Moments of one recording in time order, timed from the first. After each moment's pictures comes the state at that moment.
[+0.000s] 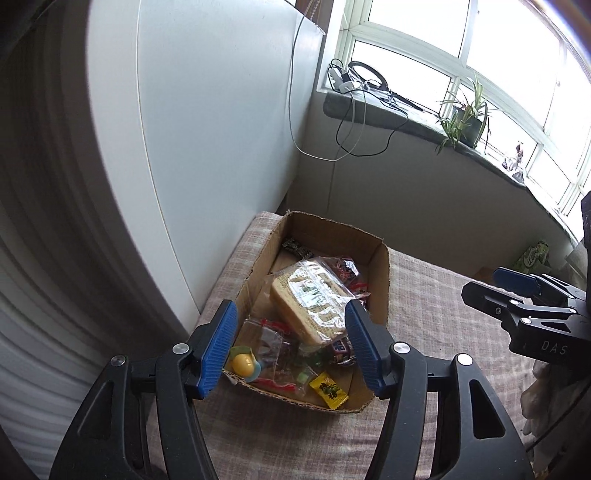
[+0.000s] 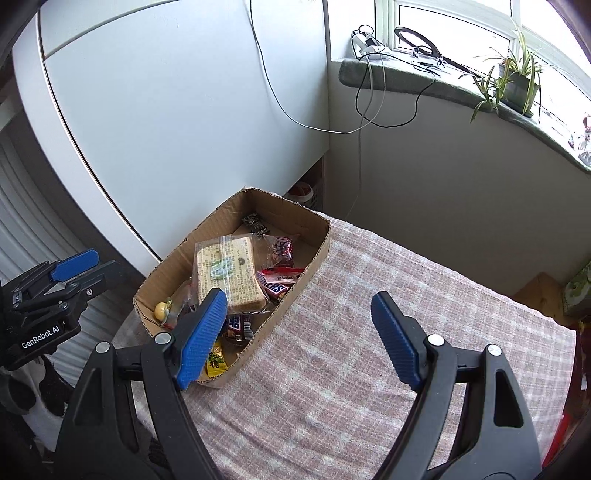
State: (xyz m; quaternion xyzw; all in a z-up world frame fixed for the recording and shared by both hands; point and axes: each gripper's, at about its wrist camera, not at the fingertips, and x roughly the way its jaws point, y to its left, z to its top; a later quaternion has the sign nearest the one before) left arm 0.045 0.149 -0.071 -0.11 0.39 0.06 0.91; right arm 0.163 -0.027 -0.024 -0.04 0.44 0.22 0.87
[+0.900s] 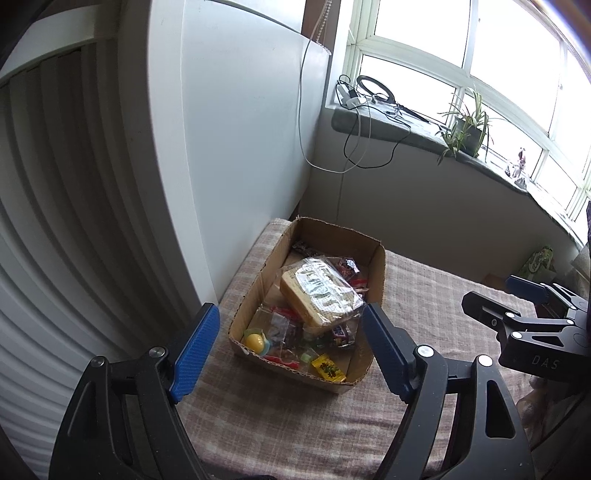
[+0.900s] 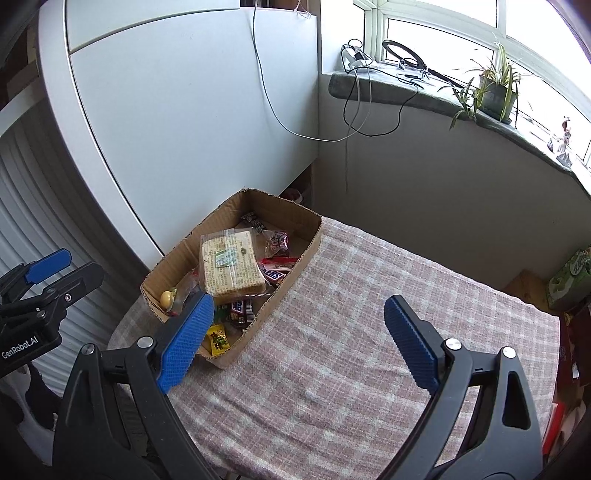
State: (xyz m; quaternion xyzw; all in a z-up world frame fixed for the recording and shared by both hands) left arm 0.001 0.132 -0.051 -0.10 0.37 0.09 0.92; right arm 0.122 -0.030 -0.009 -0.05 0.42 0.20 0.88
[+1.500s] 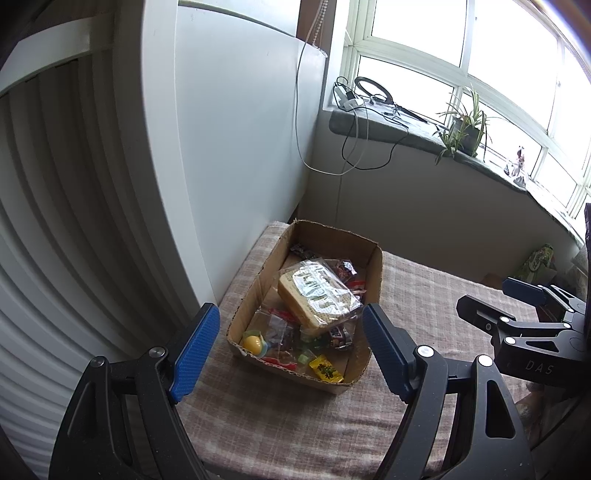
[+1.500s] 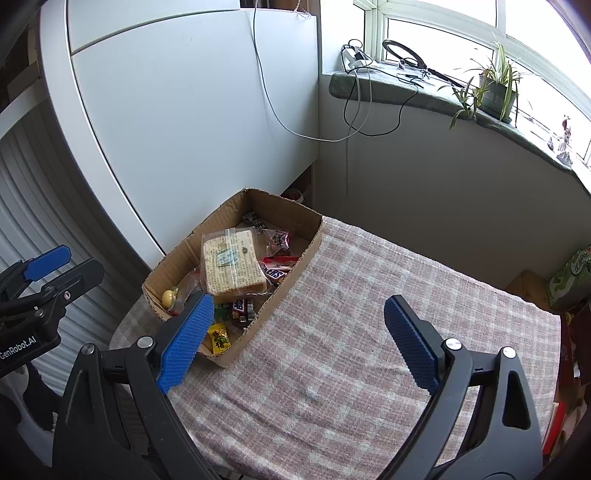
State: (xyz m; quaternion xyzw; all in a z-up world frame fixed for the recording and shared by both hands) left arm 0.000 0.127 -0.045 -0.09 0.37 0.10 0.92; right arm 0.122 -0.030 -0.008 -0.05 0.42 0.20 0.88
